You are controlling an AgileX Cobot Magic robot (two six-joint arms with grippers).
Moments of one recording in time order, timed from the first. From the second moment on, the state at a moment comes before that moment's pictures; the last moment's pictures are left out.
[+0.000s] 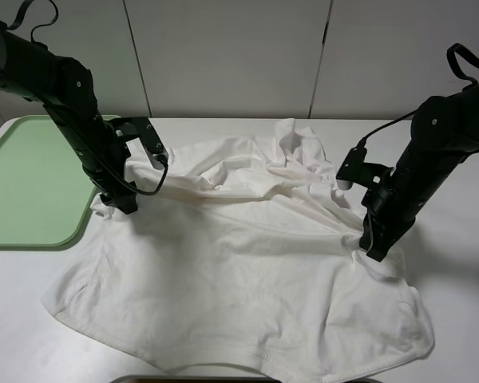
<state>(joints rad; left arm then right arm) -0.28 2.01 -1.19 0.00 0.52 0.79 0.21 1.87 -0.86 0.15 0.60 -0.95</state>
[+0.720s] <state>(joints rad) -0.28 2.07 -1.20 -0.07 0.72 0.87 0.21 1.87 -0.86 0.15 0.61 -0.95</state>
